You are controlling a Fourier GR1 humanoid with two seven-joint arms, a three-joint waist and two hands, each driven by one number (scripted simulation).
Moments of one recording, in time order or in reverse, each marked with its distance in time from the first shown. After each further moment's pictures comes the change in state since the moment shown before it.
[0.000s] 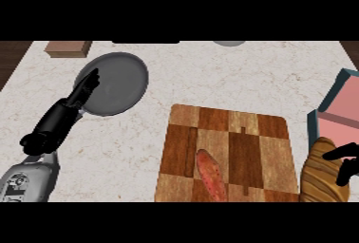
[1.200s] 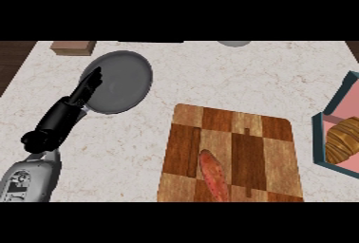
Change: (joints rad) left arm -0.017 -0.010 0.006 0.013 0.002 -0.021 -0.005; right arm -0.484 -0.611 0.011 1.088 0.086 0.191 -0.361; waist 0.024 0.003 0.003
